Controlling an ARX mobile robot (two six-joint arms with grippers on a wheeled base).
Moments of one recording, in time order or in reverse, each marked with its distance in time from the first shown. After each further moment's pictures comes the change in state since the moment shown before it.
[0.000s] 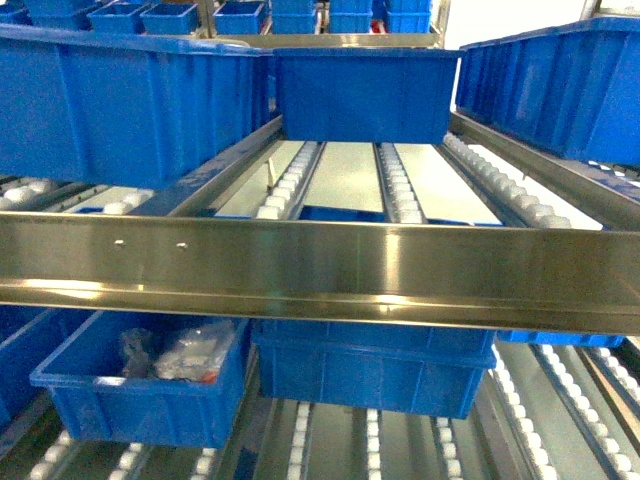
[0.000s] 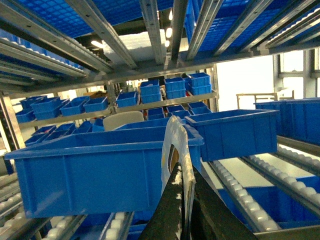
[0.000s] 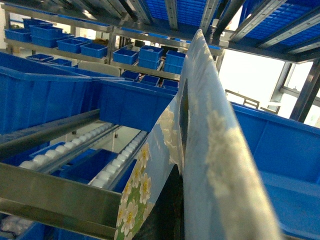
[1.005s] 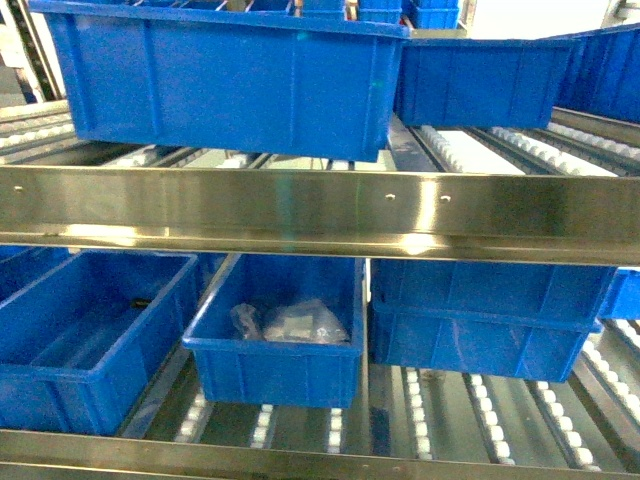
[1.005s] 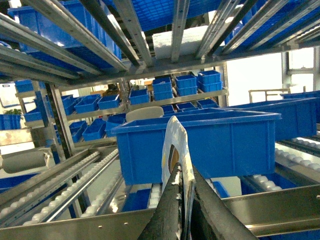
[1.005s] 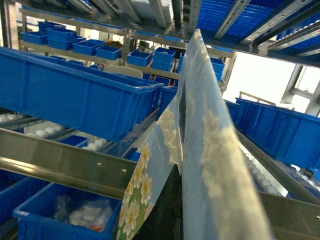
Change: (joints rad) left arm 0.000 -0.001 0.000 0.001 0.000 0.000; right arm 0.000 0.000 0.000 0.003 0.000 -0.002
